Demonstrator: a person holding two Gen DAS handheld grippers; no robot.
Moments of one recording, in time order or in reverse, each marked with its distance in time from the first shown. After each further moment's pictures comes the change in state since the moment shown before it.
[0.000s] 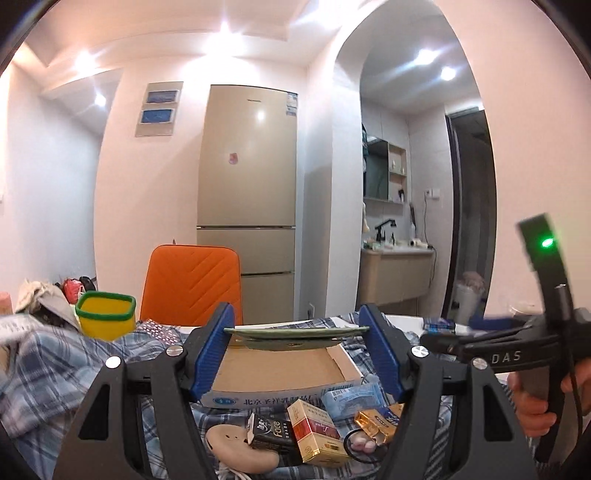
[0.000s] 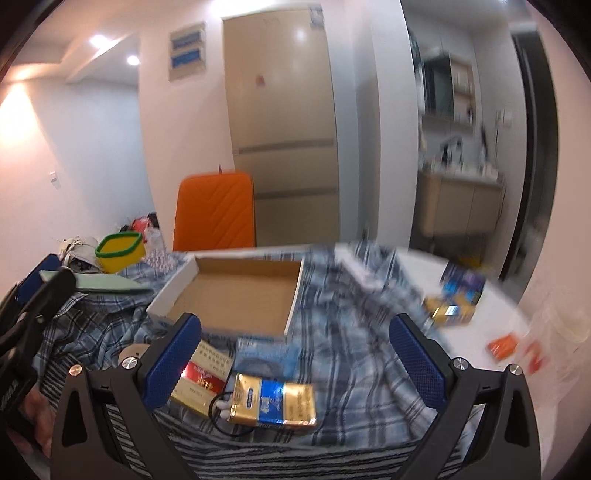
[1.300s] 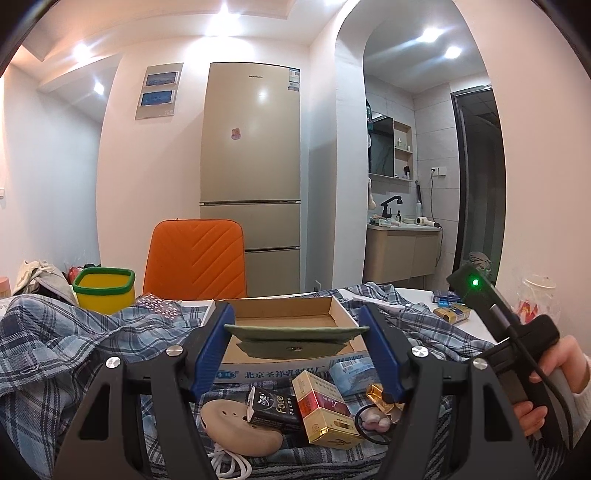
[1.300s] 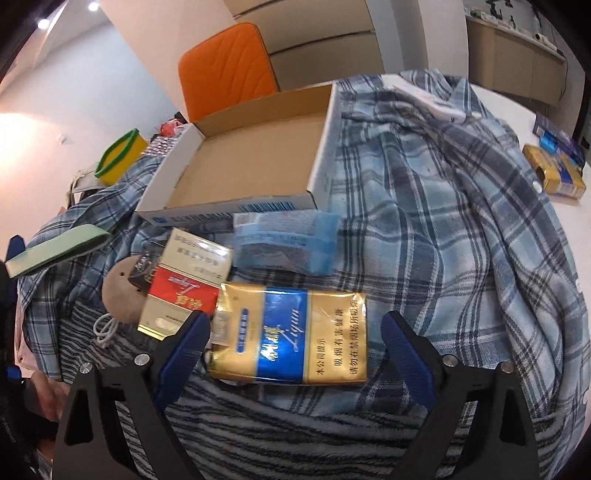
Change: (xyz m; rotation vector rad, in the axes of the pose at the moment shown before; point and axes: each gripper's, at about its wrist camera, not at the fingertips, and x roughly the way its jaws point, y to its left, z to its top) left arm 0.014 -0.012 -0.026 0.024 0.090 0.017; right arm 0.128 -0.017 -0.050 0.116 0.559 0.227
